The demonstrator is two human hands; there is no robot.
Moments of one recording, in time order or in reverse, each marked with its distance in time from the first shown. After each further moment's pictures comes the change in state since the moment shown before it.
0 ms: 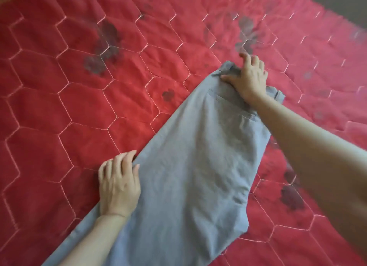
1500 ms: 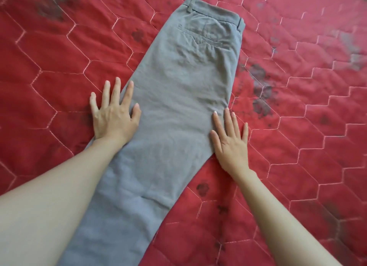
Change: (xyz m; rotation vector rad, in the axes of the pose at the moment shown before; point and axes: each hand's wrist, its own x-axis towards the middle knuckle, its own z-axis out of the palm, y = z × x) left_hand 0.005 -0.004 0.004 0.078 -0.309 0.197; right_hand -0.375 0.042 0.048 -0.204 -0.098 0.073
